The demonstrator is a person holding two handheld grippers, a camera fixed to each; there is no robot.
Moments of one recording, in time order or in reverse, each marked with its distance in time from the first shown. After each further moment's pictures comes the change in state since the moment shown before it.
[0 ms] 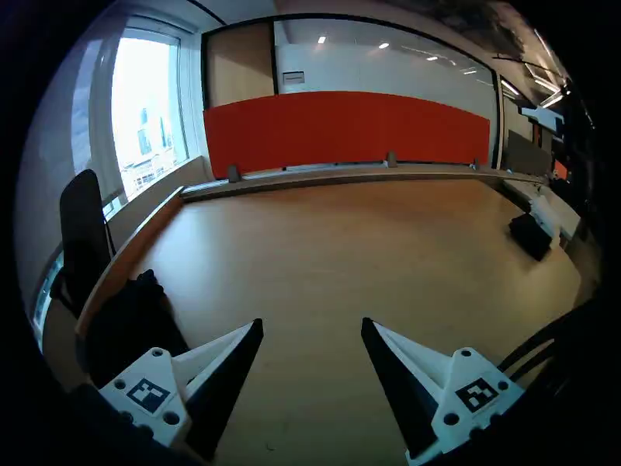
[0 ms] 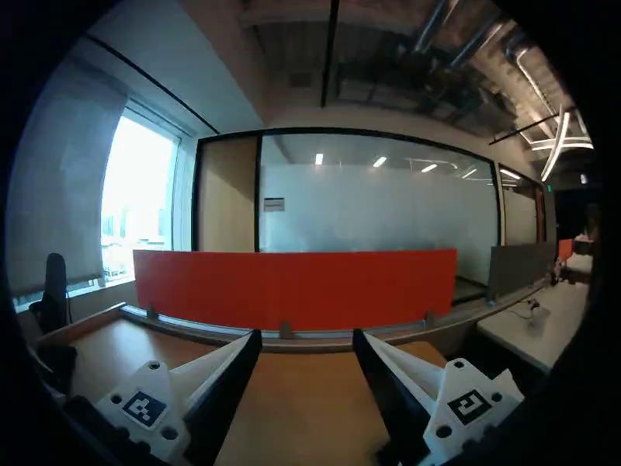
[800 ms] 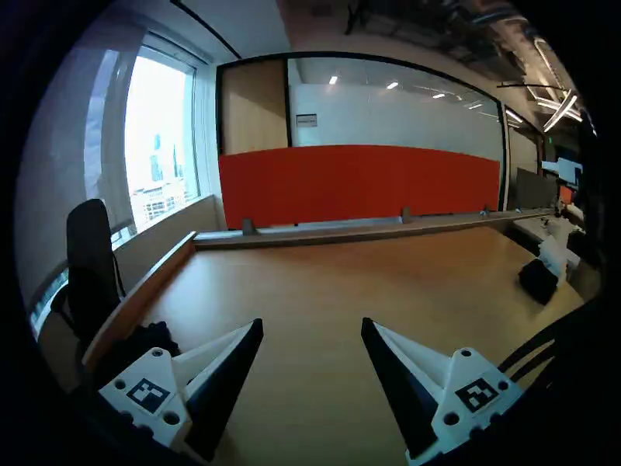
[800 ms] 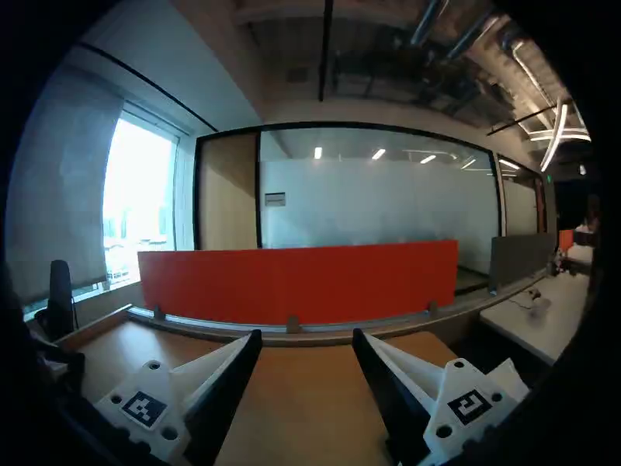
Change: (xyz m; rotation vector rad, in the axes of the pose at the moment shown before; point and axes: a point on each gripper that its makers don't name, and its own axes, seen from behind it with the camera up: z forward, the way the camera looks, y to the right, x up) left arm 0.098 -0.032 0.013 0.042 0.212 -0.029; right arm 0.002 -0.010 -0.017 0.003 -0.025 0.028
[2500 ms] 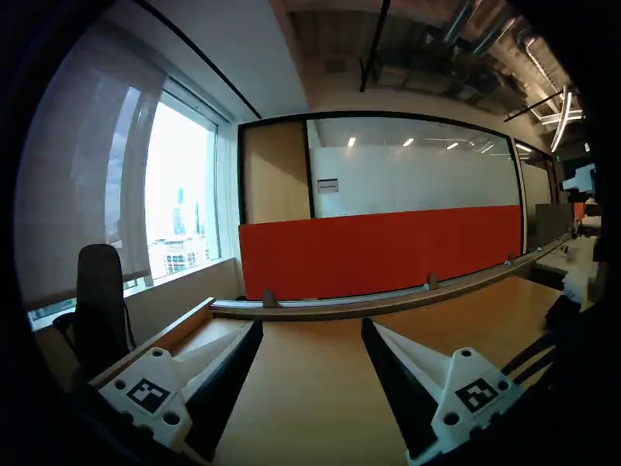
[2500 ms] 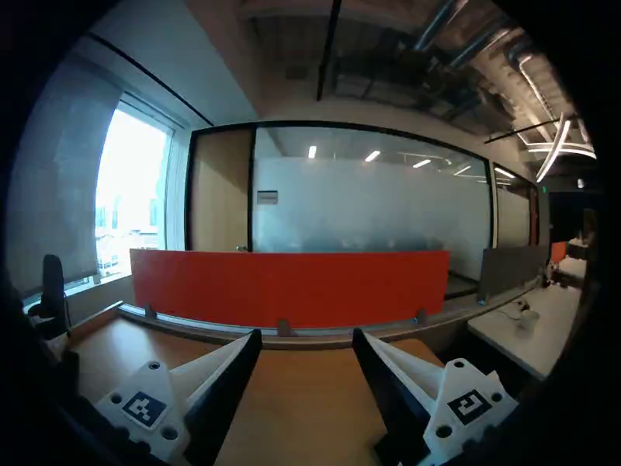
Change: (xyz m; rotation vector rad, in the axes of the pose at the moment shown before) left arm 0.080 -0.022 0.043 0.106 0.295 -0.001; right arm 0.032 -0.009 -0.001 -0.048 -0.016 -0.037
